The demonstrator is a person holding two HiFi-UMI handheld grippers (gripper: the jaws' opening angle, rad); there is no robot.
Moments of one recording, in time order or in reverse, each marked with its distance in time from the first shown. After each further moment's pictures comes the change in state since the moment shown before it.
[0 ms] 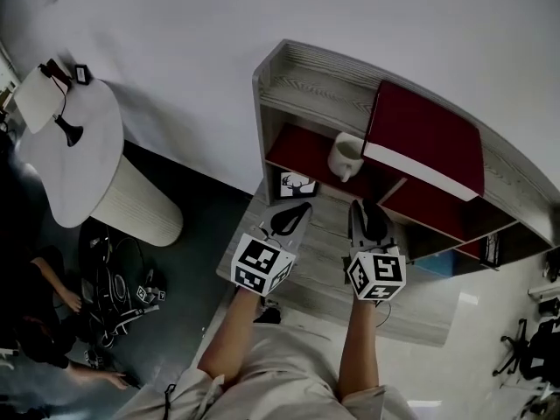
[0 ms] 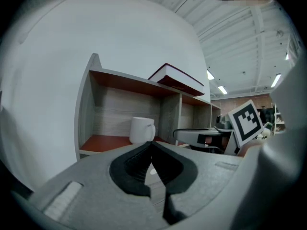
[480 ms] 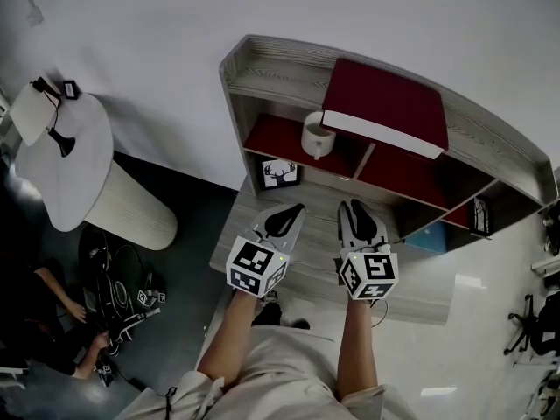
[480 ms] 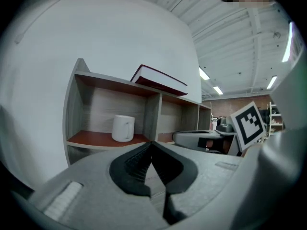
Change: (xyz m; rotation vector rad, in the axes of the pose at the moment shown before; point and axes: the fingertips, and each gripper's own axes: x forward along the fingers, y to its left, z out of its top) left arm -0.013 -0.069 -0.006 -0.008 0.014 -0.047; right arm -0.071 -0.009 -0.010 0.030 0.005 -0.017
